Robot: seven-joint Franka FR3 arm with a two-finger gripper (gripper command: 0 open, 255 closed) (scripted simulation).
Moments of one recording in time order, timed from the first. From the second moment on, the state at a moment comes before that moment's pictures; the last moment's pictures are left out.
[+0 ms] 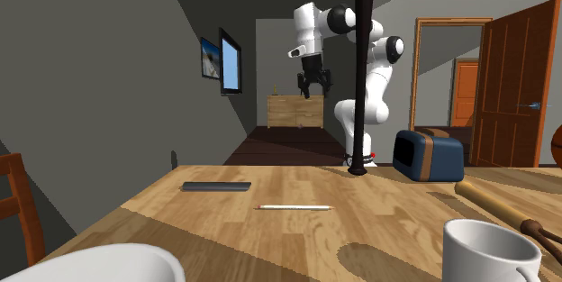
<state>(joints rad) -0.02 -0.74 -0.06 -2.38 -0.02 1.43 -0.14</state>
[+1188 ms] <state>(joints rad) -0.06 -0.21 0.10 -2.20 0.04 1.86 0.31</state>
